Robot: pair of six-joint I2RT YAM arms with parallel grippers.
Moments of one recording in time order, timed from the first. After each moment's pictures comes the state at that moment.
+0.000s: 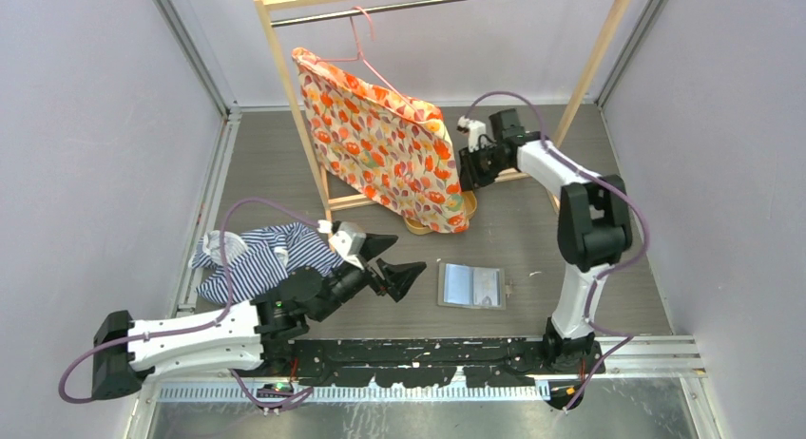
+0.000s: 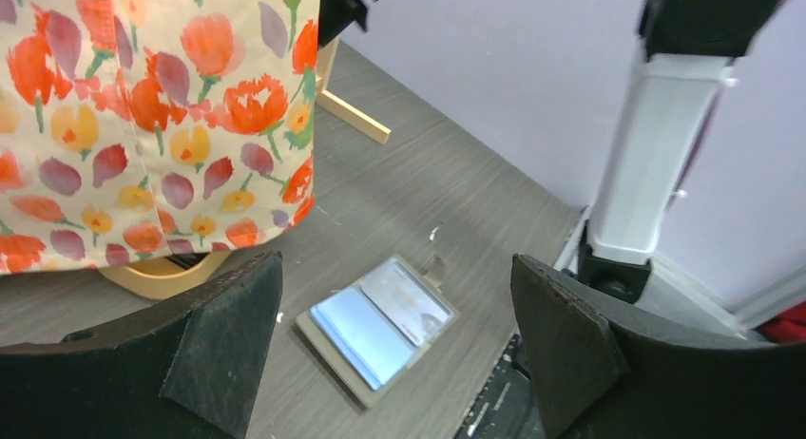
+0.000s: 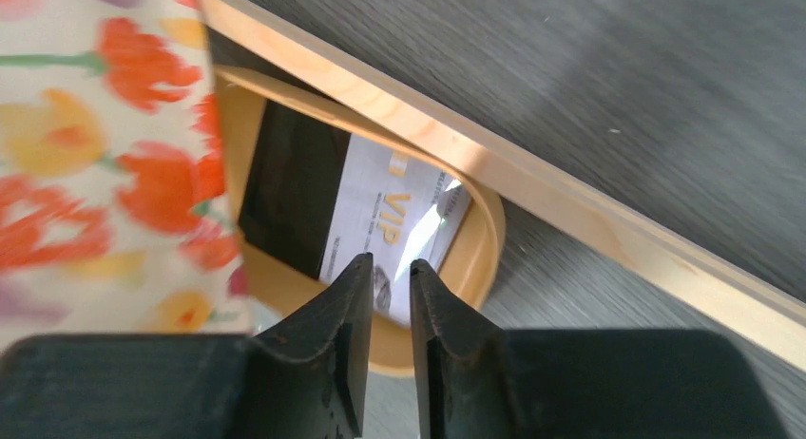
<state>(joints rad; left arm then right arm) -1.25 0.73 0.43 0.42 -0.36 -0.30 0.24 1.93 1.45 -0.56 -0.52 -0.17</state>
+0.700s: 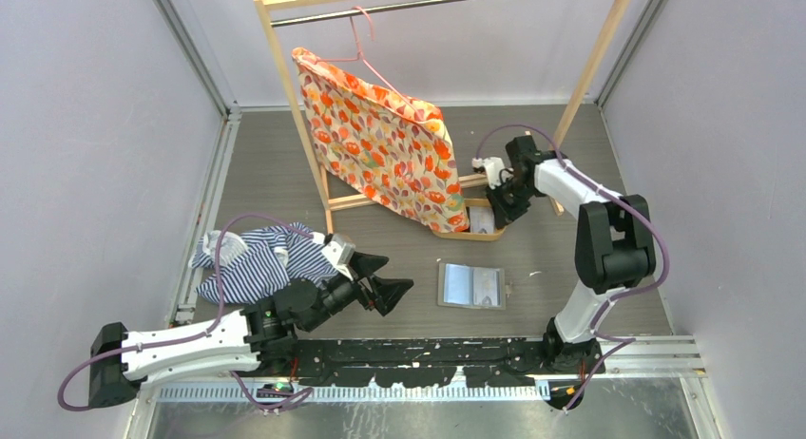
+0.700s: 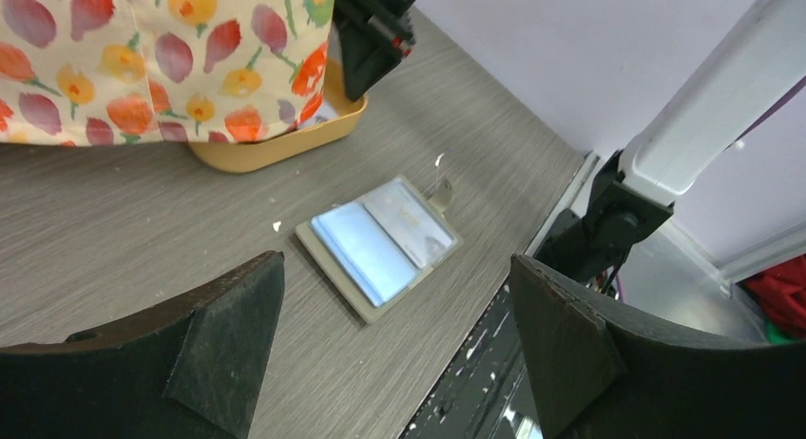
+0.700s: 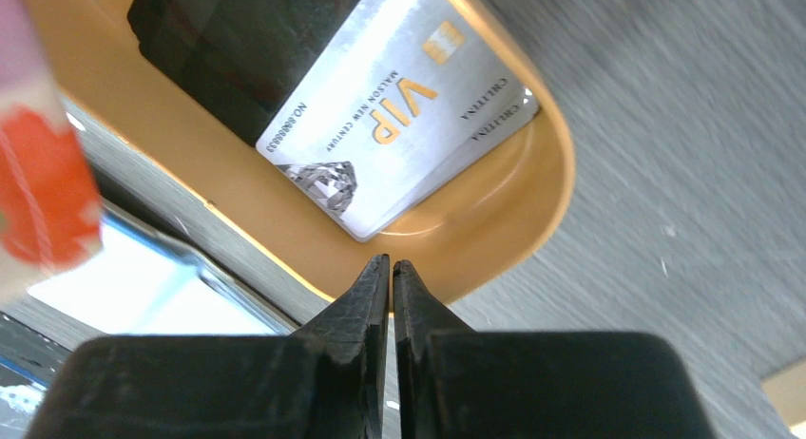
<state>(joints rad) -1.25 0.57 0.30 0.29 -0.34 -0.45 0.19 1.76 1.22 -0.79 -0.28 -0.42</state>
